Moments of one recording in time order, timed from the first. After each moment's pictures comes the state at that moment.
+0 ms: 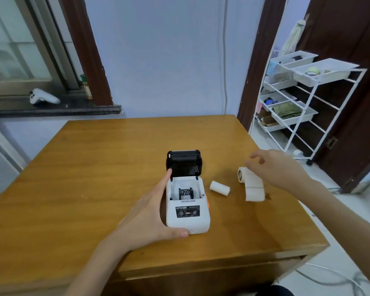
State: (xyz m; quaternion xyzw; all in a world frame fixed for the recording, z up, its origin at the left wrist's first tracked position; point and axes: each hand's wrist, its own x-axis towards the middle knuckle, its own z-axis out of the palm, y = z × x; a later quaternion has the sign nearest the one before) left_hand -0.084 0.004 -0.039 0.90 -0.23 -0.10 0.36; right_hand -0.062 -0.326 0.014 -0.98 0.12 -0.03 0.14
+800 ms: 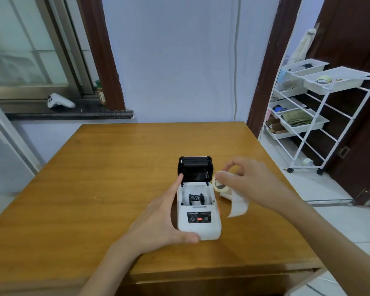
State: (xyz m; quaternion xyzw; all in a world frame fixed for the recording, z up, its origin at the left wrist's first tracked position) left_hand -0.083 0.004 -0.039 0.89 -0.23 -0.10 0.38; right_hand -0.093 -0.235 0.049 -0.91 -0.02 0.00 0.42
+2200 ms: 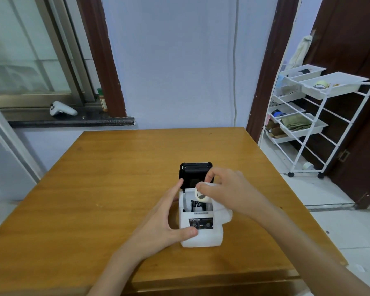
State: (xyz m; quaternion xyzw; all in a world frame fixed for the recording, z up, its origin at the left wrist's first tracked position) left_hand -0.082 0.007 -0.041 0.85 -0.21 -0.10 0.47; right_hand -0.076 -0.202 0.031 -0.91 -0.01 0.02 0.42
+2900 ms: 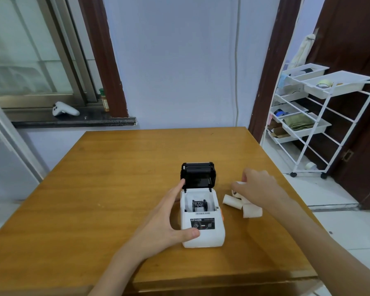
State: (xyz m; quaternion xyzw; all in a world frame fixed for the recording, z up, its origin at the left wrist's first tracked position) left_hand -0.082 0.005 -0.039 0.86 -0.22 -0.09 0.46; right_hand -0.049 -0.264 -0.003 -0.98 0.13 0.00 0.18
